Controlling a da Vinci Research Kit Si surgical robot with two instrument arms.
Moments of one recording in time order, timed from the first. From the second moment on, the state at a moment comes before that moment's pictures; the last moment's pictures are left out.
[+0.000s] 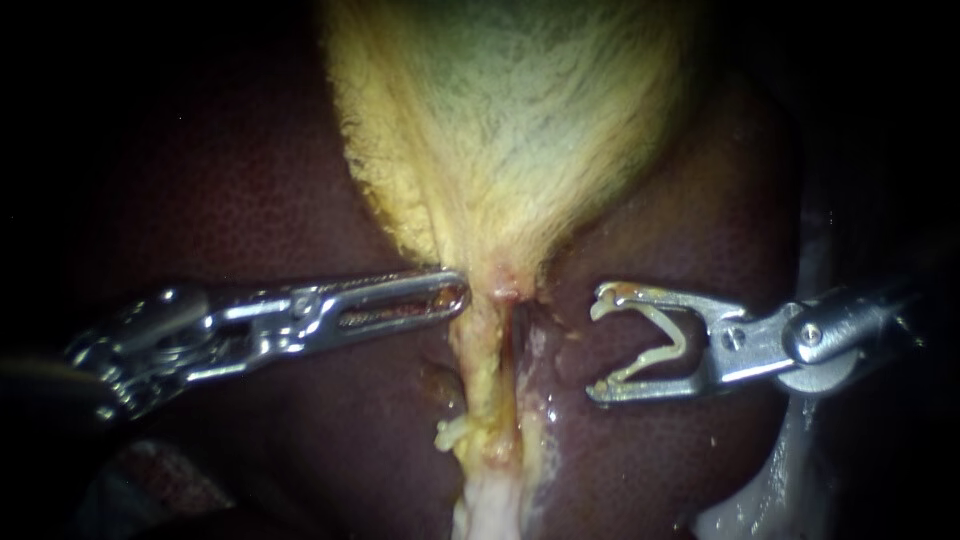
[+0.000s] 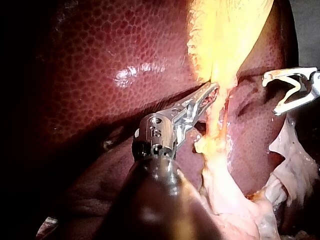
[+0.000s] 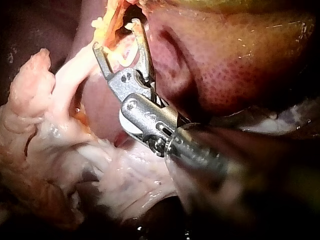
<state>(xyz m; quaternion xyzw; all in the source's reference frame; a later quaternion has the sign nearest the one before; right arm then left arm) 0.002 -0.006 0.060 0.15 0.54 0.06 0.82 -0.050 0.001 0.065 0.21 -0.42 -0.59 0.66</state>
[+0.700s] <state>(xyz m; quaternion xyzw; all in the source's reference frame) 0.014 -0.013 0.070 0.20 0.54 0.09 0.81 -0.044 0.001 0.062 0.20 -0.41 -0.59 0.66</state>
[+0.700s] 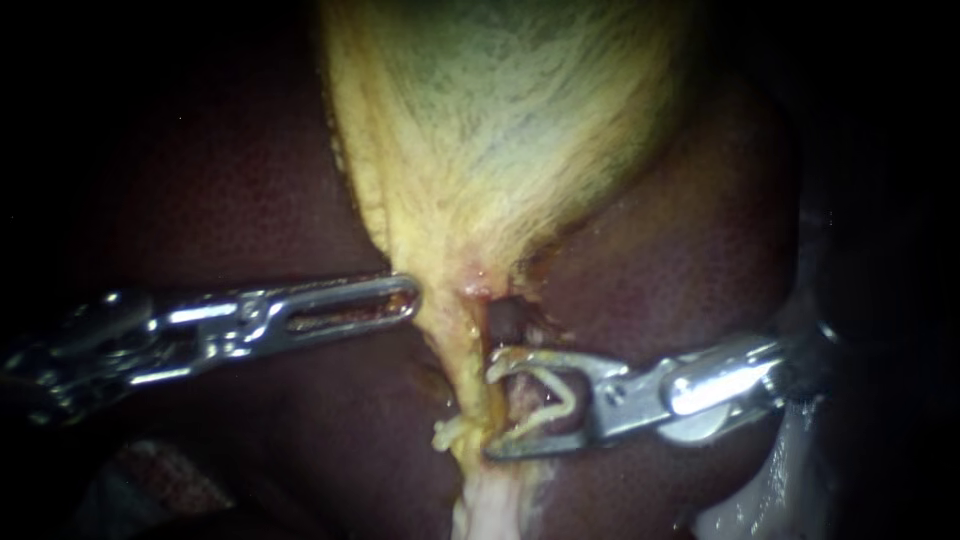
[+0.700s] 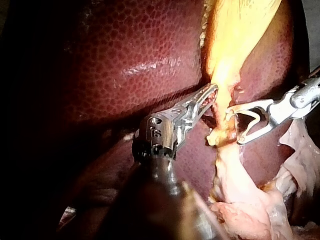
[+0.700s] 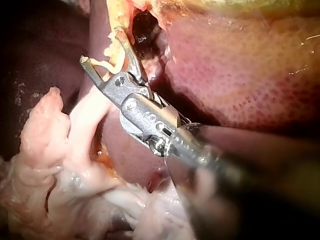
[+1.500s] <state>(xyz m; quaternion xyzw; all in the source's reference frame) 0.017 -0.013 0.074 0.19 0.50 0.09 0.84 -0.047 0.001 0.059 0.20 -0.43 -0.60 0.65</state>
